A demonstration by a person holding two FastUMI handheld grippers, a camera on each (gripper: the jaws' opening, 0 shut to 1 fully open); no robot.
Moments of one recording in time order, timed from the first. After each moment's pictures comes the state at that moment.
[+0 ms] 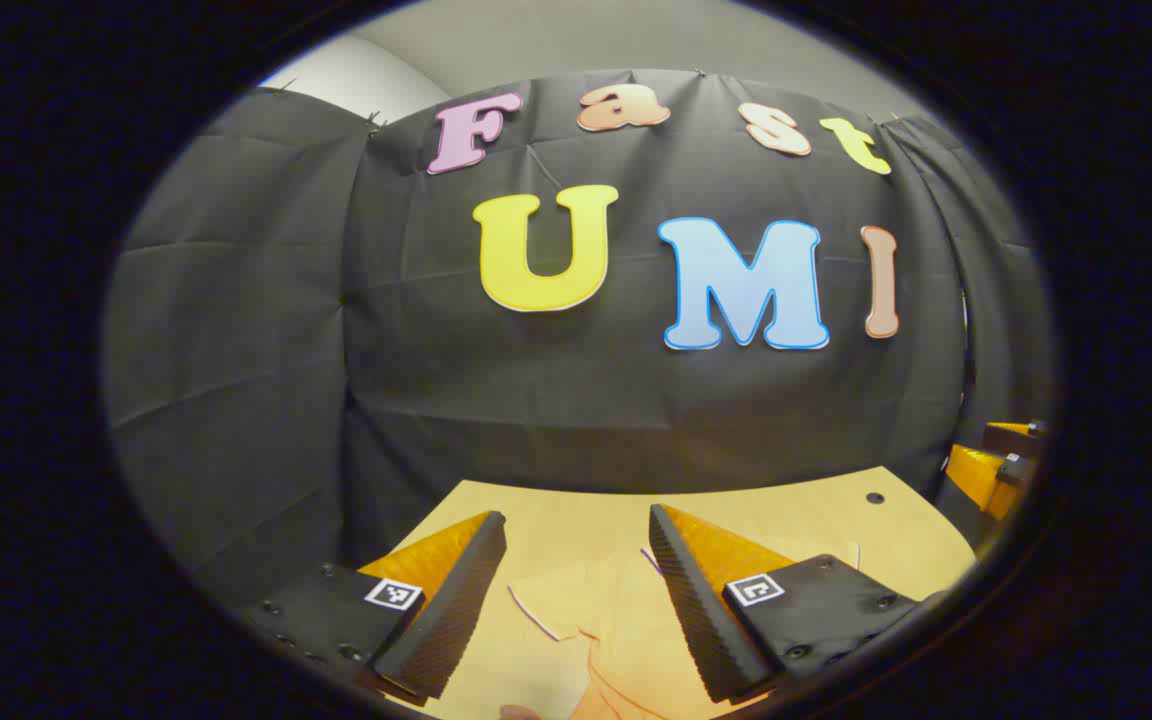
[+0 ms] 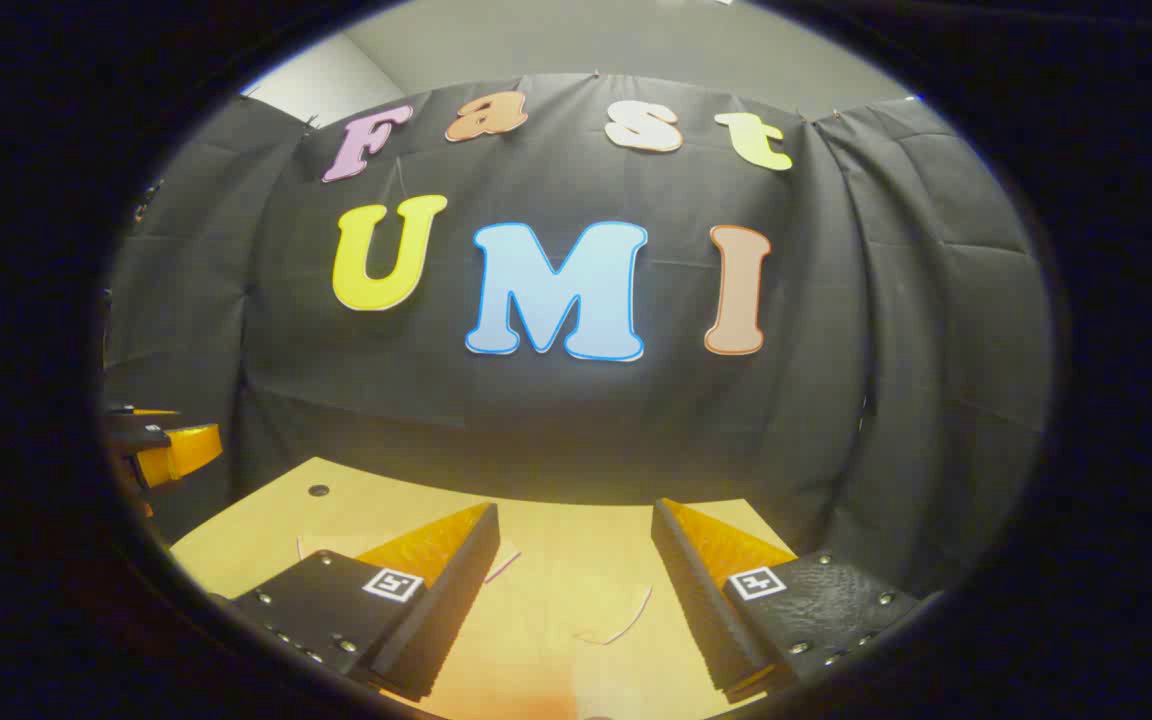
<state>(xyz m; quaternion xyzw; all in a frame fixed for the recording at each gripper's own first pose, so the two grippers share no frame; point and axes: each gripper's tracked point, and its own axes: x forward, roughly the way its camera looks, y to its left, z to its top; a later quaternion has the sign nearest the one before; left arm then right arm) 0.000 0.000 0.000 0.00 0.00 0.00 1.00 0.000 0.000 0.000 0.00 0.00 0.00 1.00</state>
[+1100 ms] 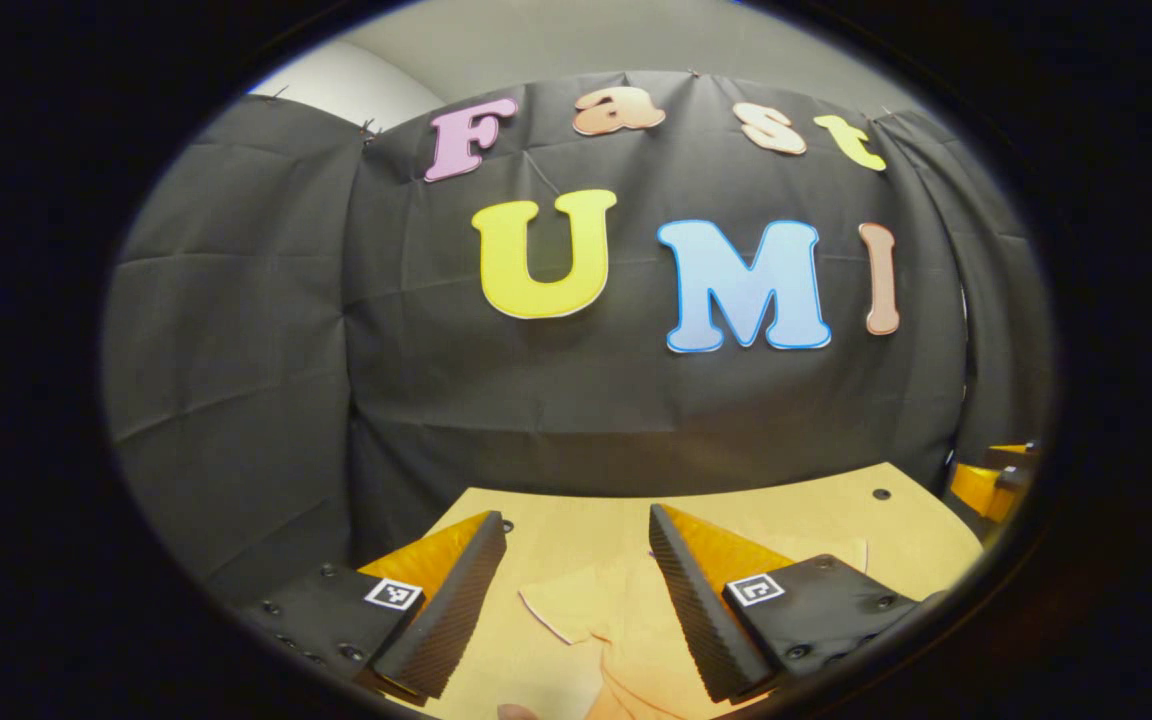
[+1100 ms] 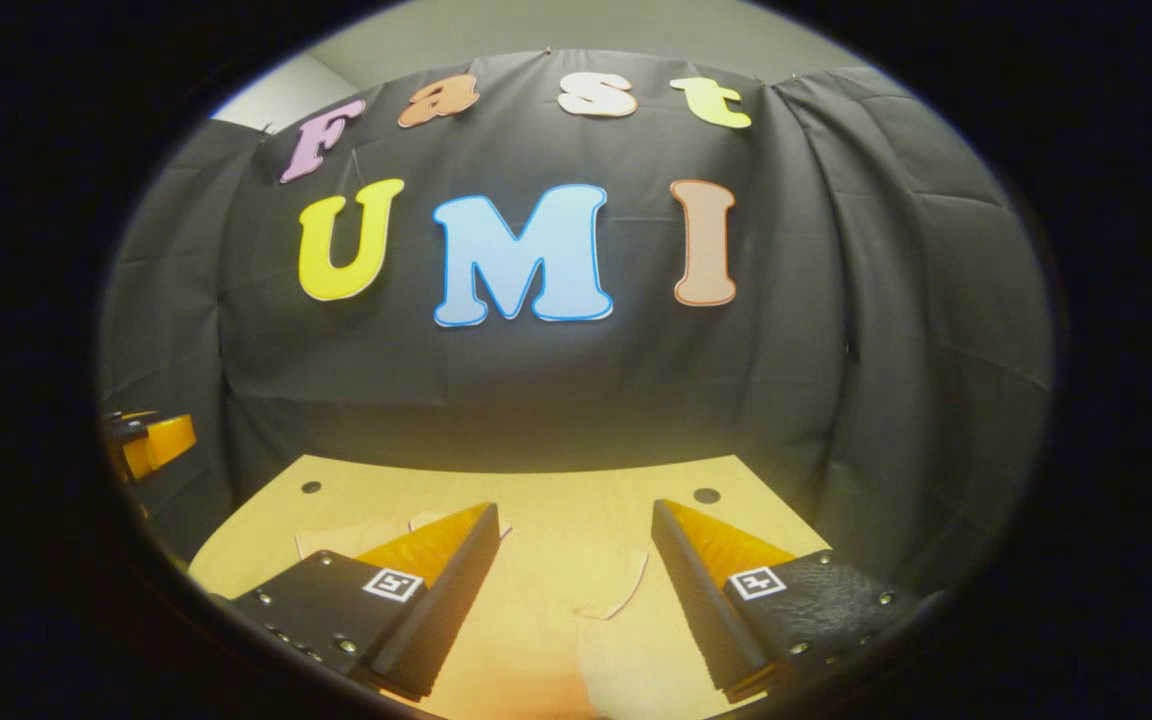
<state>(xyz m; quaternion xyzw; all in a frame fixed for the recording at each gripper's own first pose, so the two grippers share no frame) -0.001 0.006 0.005 0.01 0.00 0.00 1.00 0.001 -0.015 -0.032 0.05 0.05 -0.02 1.00</state>
